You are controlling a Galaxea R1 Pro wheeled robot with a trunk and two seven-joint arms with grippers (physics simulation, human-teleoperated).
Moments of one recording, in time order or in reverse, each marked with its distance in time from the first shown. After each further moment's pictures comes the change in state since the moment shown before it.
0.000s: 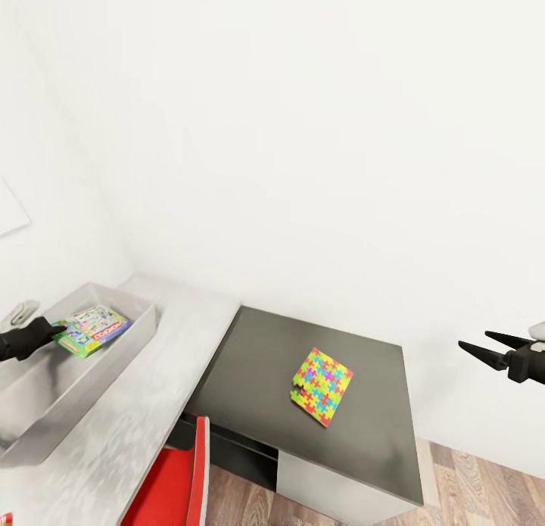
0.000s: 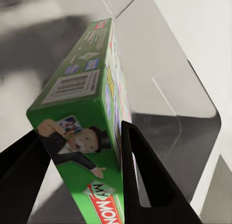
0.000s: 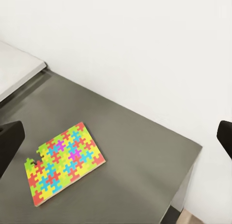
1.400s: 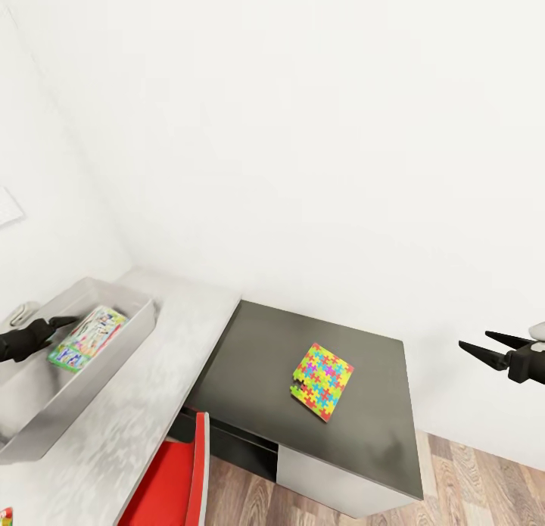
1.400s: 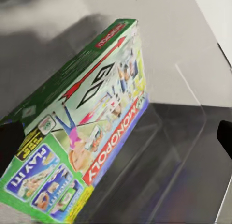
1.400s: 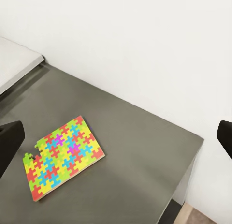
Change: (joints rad) left arm -0.003 0.002 0.002 0.000 -0.045 0.007 0.007; right arm 0.000 0.000 -0.001 0.000 0.000 0.000 0.002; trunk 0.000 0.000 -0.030
